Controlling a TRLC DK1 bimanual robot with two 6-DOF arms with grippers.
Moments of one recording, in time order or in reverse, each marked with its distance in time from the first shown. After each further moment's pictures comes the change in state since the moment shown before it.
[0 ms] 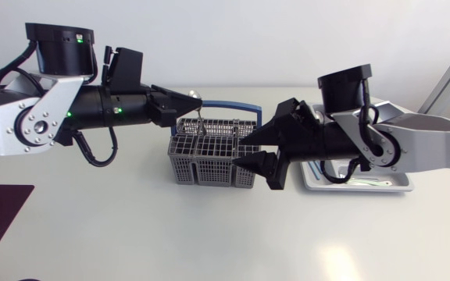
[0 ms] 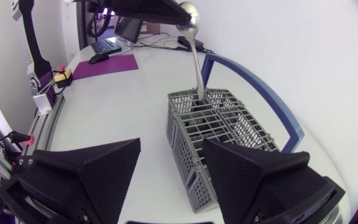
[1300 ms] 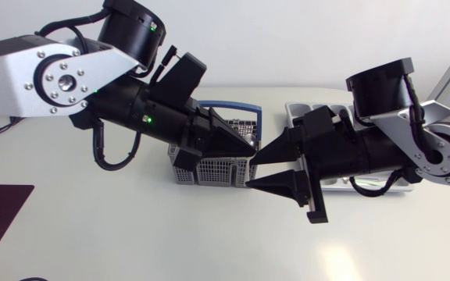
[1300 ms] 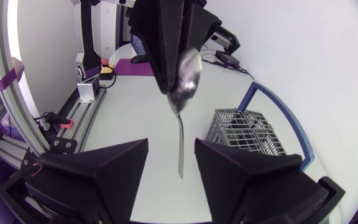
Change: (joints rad) left arm -0.230 0.098 0.274 -0.588 0.246 0.347; right arm -0.003 -0.213 -0.040 -0.283 -0.191 -0.227
